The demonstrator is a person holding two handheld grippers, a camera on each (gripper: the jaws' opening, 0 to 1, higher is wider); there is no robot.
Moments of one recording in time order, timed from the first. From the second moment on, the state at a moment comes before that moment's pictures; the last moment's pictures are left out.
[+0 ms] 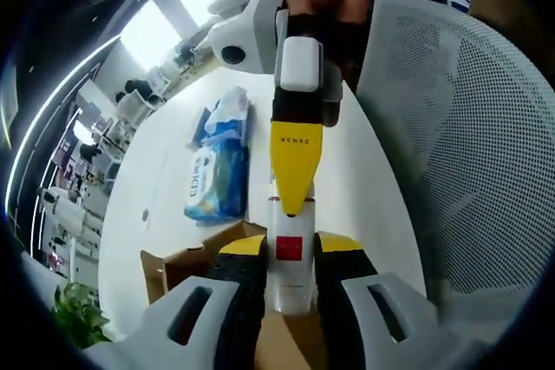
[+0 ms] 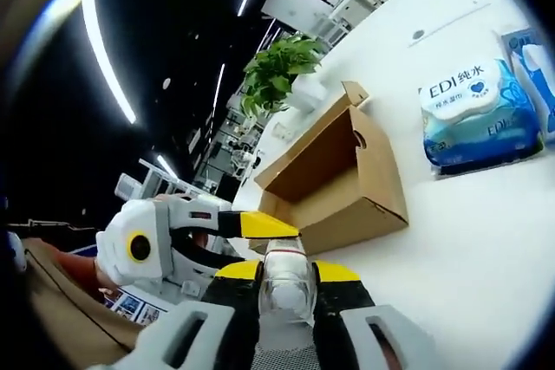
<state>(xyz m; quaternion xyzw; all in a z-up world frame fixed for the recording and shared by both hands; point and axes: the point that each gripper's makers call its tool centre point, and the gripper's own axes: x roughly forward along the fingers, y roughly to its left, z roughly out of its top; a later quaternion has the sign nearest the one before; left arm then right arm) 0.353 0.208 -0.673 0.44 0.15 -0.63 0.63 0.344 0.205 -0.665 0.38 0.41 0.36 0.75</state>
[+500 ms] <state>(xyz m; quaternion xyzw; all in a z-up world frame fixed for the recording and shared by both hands) 0.356 0.214 -0.675 0.45 0.15 -0.62 0.63 0.340 0.193 -0.671 0.43 0.41 0.32 0.74</state>
